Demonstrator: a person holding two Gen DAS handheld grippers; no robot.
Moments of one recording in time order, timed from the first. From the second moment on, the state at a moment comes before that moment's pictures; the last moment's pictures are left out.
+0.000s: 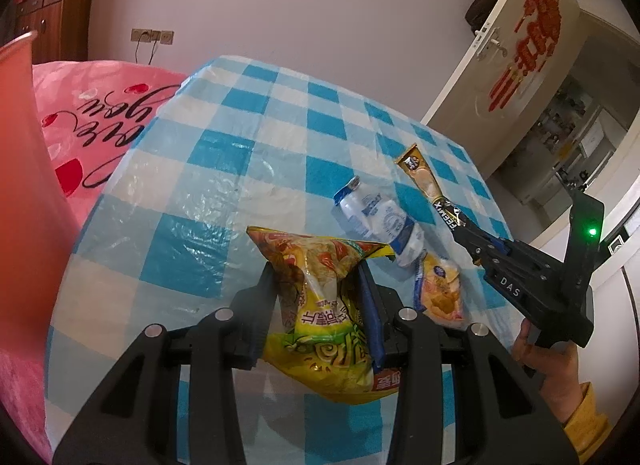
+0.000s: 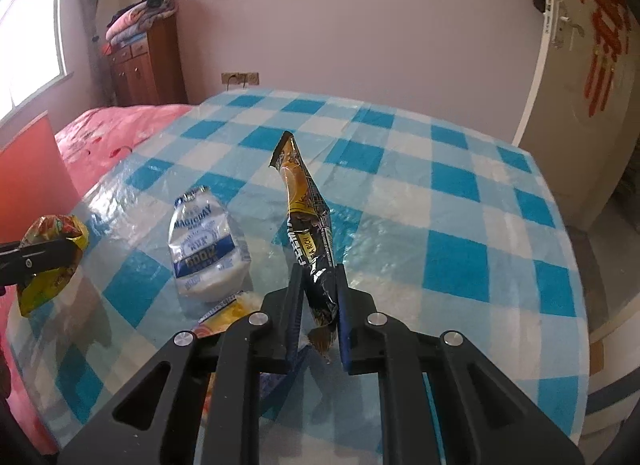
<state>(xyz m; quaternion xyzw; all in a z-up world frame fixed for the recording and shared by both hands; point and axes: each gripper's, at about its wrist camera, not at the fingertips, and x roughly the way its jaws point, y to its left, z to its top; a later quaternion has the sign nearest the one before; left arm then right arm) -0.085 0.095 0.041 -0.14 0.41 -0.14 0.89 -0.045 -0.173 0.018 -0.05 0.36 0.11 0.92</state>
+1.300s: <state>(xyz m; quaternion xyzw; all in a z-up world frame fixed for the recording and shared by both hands) -0.160 0.302 0.164 -0.18 0.23 0.07 0.95 -0.083 0.102 0.178 -0.06 0.30 0.43 0.85</state>
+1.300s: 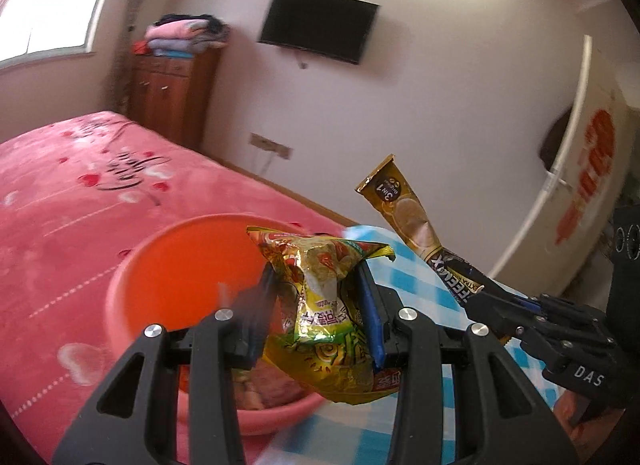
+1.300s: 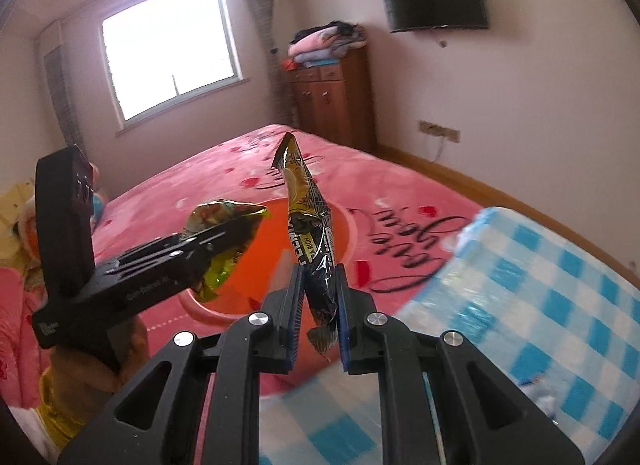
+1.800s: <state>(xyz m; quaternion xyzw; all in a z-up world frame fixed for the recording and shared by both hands) -0.157 0.346 0.138 -0.21 0.25 0.14 0.94 -0.074 0.135 0.156 -0.03 0.31 0.43 0.85</state>
